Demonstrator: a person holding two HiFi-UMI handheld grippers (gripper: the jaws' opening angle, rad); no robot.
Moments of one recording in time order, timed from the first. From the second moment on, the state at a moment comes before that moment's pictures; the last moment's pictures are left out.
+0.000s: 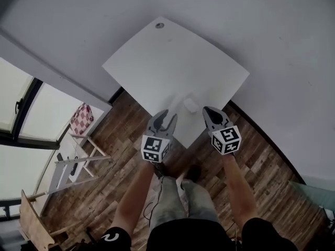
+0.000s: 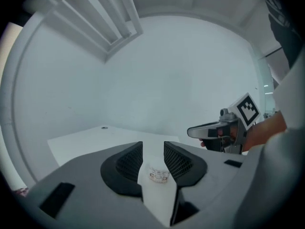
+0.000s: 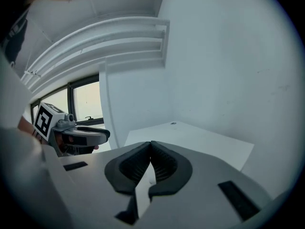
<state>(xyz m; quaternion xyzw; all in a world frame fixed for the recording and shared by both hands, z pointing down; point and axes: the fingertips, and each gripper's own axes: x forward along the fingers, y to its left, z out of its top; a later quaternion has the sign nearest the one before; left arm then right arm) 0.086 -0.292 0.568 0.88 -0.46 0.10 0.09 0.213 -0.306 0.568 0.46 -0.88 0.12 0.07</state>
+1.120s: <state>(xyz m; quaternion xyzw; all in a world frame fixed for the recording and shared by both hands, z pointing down) -0.044 -0.195 0.411 0.91 -0.40 0.01 0.12 0.157 -0.132 0.439 0.66 -0.74 0.10 0.05</state>
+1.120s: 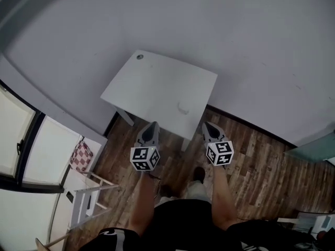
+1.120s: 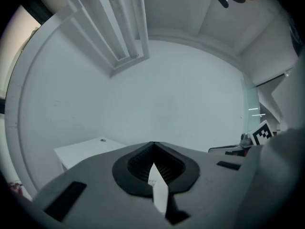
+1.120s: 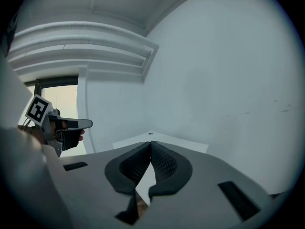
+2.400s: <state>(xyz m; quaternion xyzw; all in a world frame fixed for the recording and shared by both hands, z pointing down) -0.093 -0.128 0.395 0.93 -0.36 0.02 0.05 0.087 -0.054 0.431 0.68 -0.72 0.09 0.05</state>
